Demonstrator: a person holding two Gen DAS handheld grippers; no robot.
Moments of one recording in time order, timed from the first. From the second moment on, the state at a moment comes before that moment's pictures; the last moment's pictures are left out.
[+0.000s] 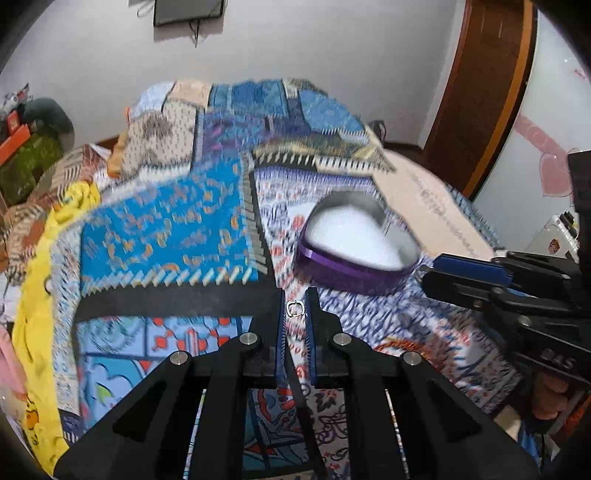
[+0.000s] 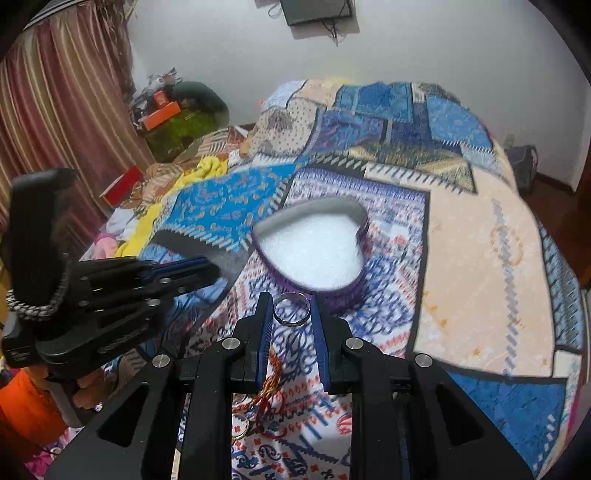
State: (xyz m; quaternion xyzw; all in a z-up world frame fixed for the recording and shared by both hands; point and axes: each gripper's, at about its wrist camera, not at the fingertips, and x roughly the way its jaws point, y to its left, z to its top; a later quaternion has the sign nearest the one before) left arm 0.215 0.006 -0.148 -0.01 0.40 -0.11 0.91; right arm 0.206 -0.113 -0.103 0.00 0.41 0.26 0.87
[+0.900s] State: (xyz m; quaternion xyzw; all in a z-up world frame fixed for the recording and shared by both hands) left arm 0.267 -0.008 -0.126 -0.03 0.38 -0.17 0.91; right arm 0.254 -0.102 -0.108 -0.03 0.42 0.27 0.86
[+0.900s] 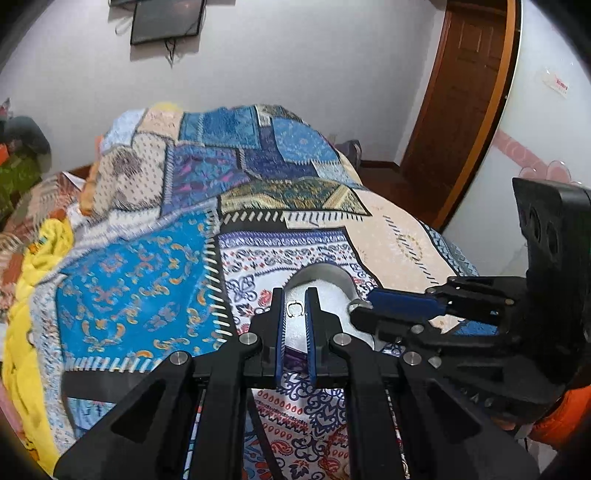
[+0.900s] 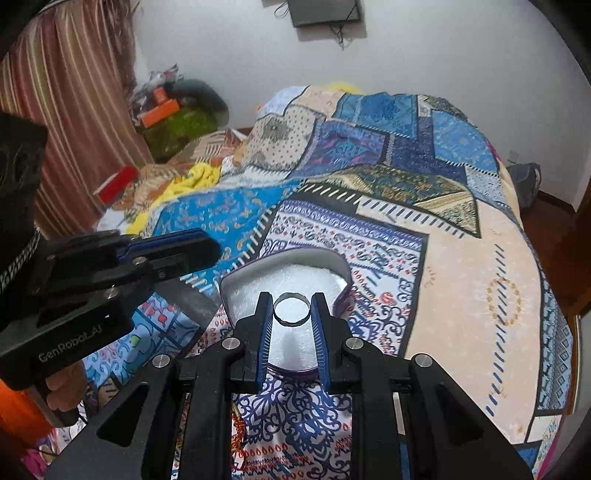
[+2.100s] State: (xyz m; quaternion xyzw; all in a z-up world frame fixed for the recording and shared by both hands) left arm 0.252 0.008 -0.125 -0.03 0.40 -0.14 0.91; right arm 0.247 -0.103 -0.102 -0.03 0.42 0.26 0.87
